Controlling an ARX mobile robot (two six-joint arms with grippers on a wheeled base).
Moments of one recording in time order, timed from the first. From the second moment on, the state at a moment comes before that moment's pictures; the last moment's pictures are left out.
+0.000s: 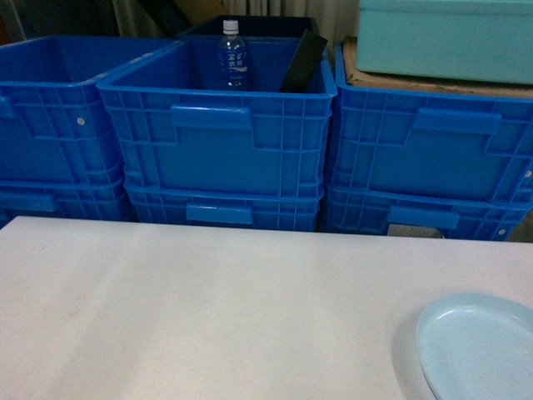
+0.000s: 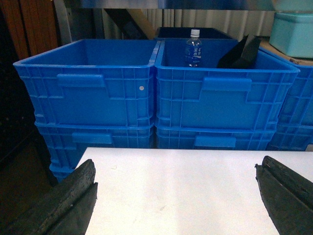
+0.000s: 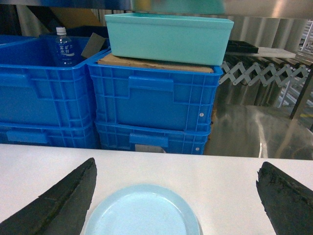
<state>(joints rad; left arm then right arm) 0.00 0.01 0.01 -0.01 0.00 0.00 0.01 0.01 0.01 -0.01 0.00 -0.01</state>
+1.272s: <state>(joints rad) 0.00 0.01 0.01 -0.01 0.00 0.00 0.01 0.01 0.01 -0.01 0.00 -0.01</state>
